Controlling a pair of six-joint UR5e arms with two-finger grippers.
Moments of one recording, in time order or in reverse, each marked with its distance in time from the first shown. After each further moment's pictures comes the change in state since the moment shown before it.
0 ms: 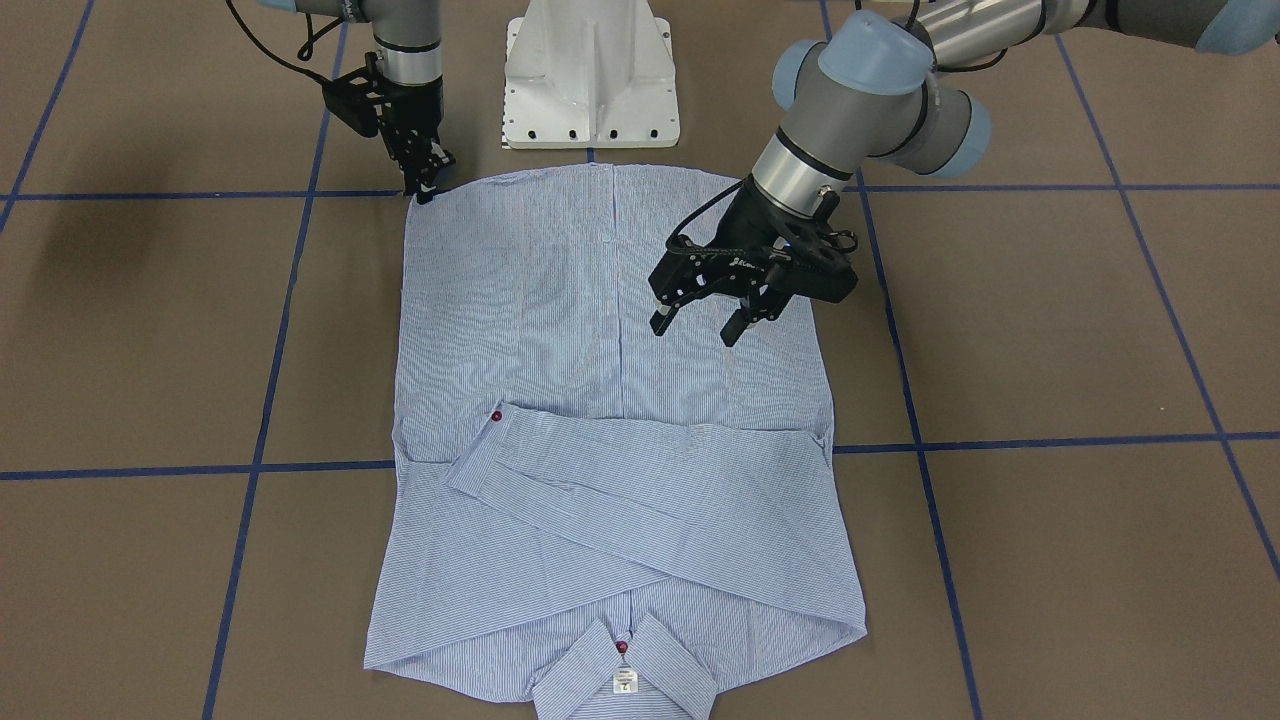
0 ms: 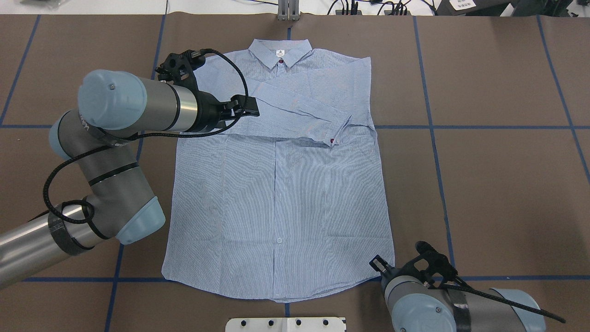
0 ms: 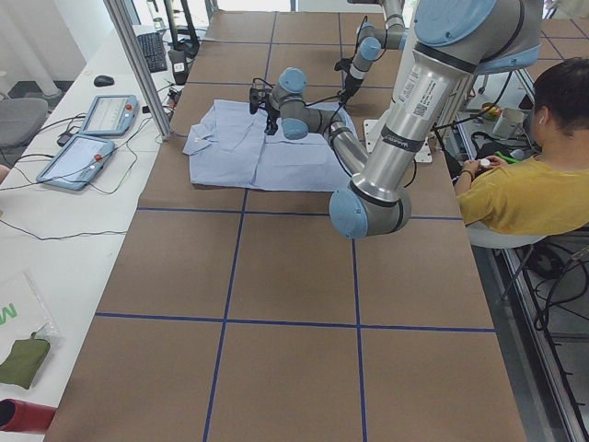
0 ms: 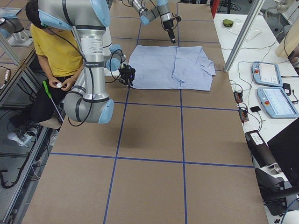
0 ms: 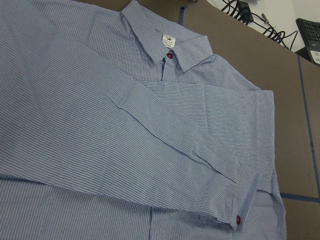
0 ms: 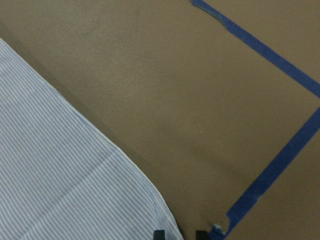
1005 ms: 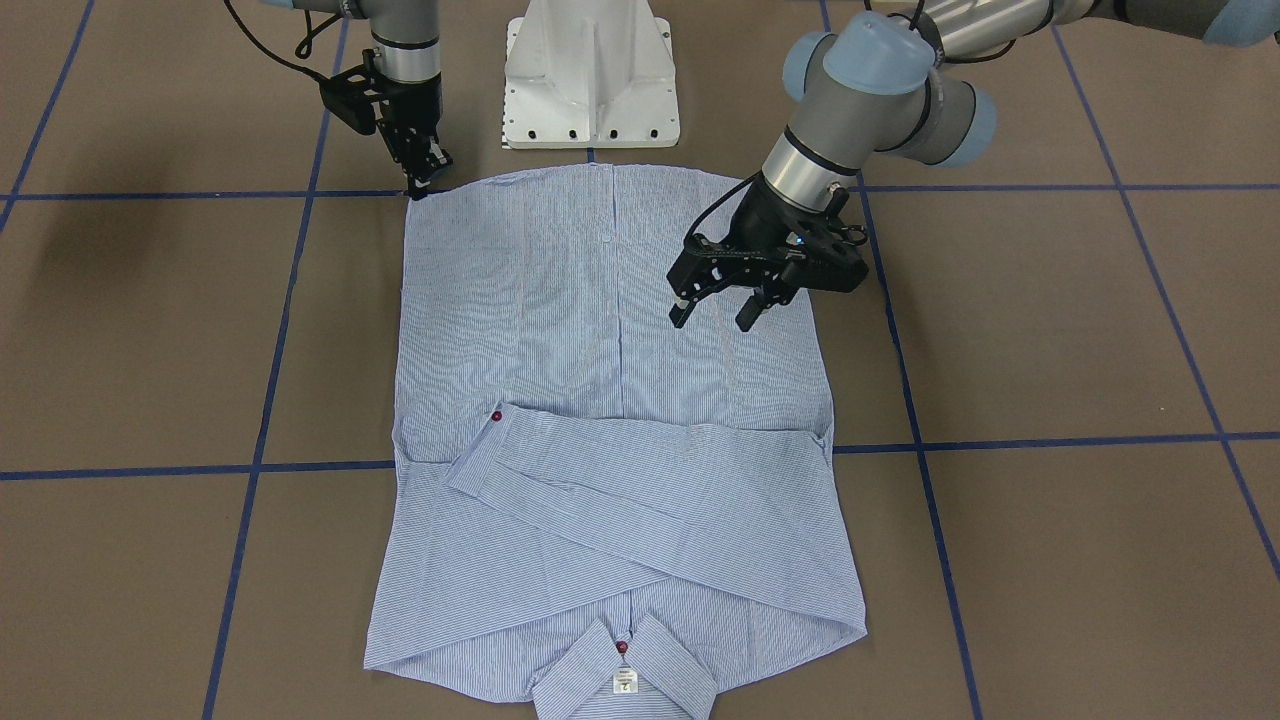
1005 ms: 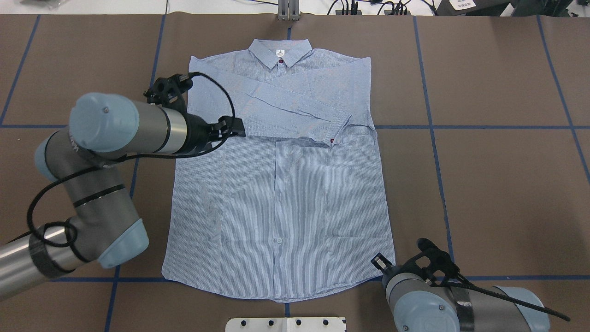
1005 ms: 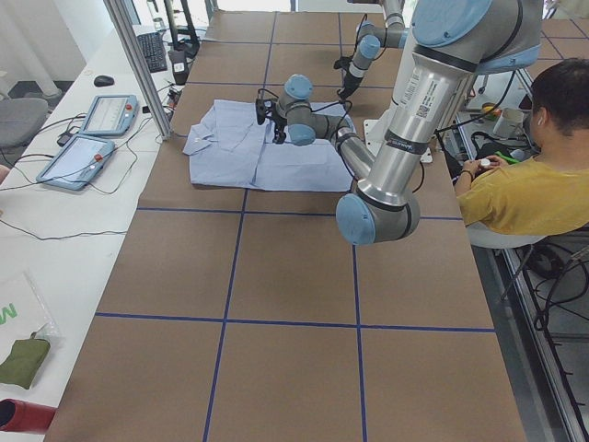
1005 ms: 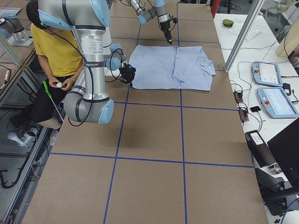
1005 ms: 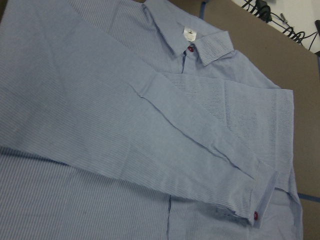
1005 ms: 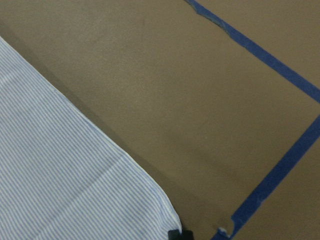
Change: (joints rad) left arm 0.059 0.122 -0.093 0.071 0.006 -0.091; right arm 0.009 -0.002 0.017 -0.006 -0.002 -0.008
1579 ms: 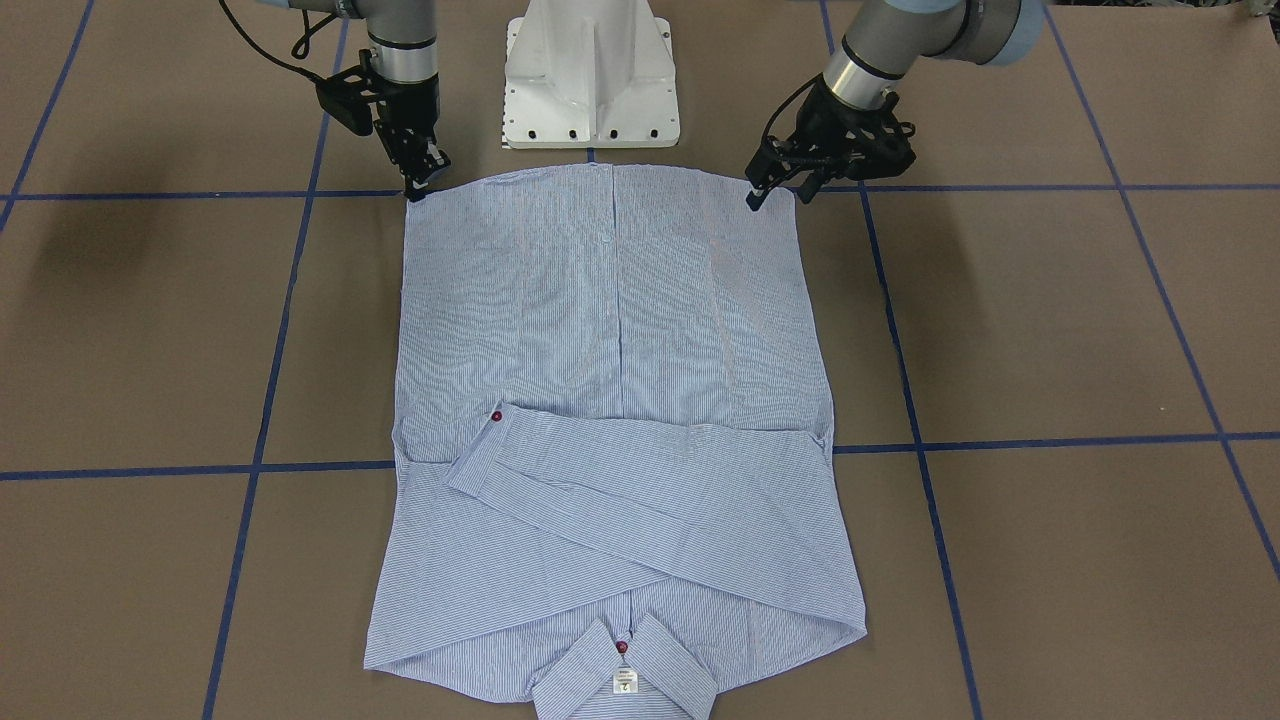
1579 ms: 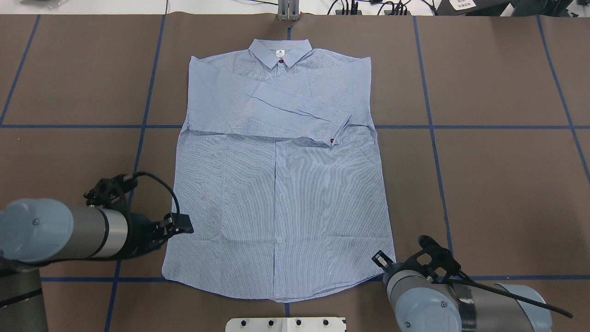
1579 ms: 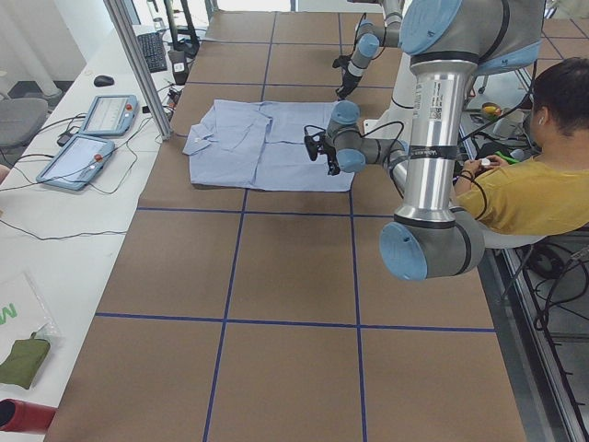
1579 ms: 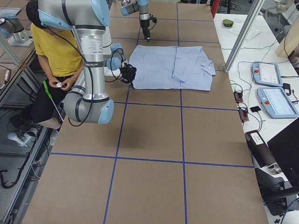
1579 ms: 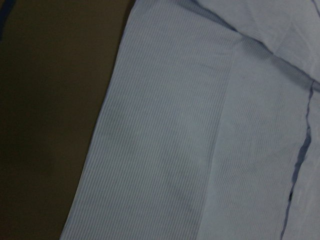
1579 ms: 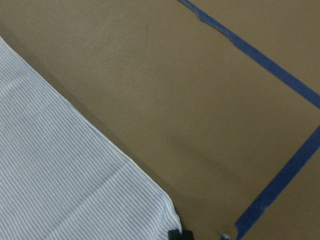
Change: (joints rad) left arm 0.254 0.389 -0.292 0.042 0.042 -0.225; right arm 0.009 -0.002 0.004 0.001 0.004 -0.009
